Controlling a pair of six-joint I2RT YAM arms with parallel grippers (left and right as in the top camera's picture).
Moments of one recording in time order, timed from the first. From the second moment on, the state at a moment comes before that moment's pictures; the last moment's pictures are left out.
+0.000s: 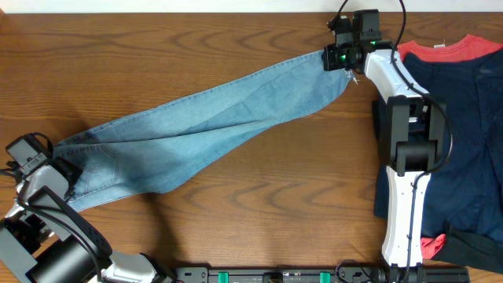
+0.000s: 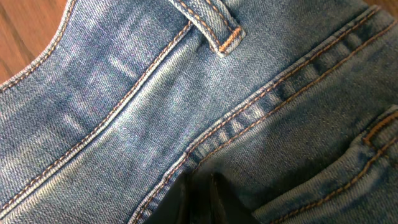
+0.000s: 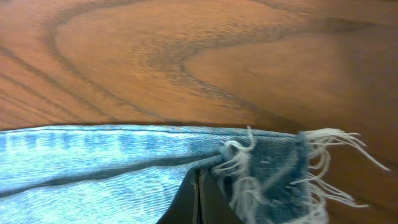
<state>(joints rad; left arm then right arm) 0.74 1.69 0.84 -0.27 -0.22 -0.27 0.06 2.51 2.00 -0.45 -0.37 -0.06</state>
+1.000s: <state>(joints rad) 0.74 1.69 0.84 -0.27 -0.22 -0.27 0.04 2.51 2.00 -0.42 -0.41 0.00</state>
